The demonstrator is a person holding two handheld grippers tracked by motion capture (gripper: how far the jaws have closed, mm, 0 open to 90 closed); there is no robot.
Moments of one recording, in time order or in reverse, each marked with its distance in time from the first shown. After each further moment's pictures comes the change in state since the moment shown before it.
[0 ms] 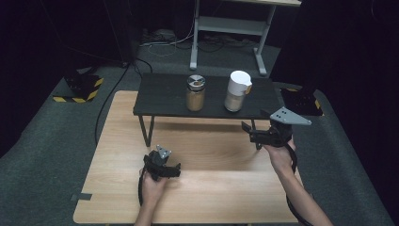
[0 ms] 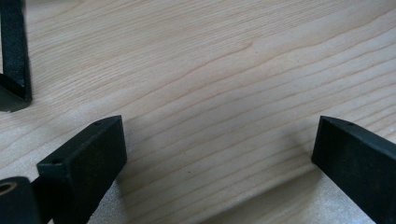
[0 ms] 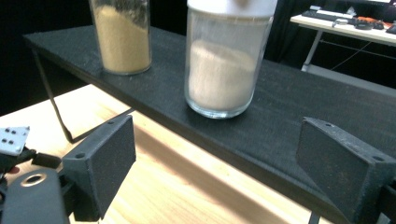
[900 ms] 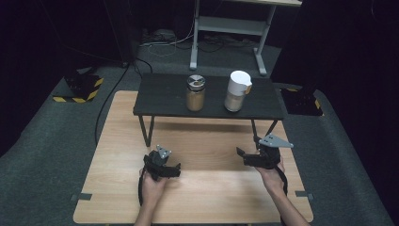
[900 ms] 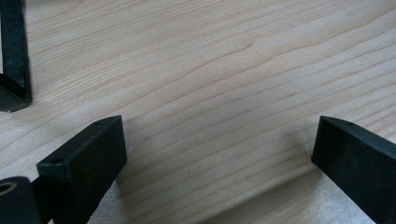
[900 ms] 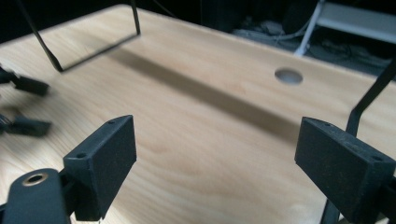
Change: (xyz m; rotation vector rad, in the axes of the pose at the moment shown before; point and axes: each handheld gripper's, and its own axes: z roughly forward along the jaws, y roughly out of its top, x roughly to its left) left arm 0.000 0.000 0.000 0.000 0.000 0.000; right arm 0.012 -0.077 0.023 0.180 -0.005 0.073
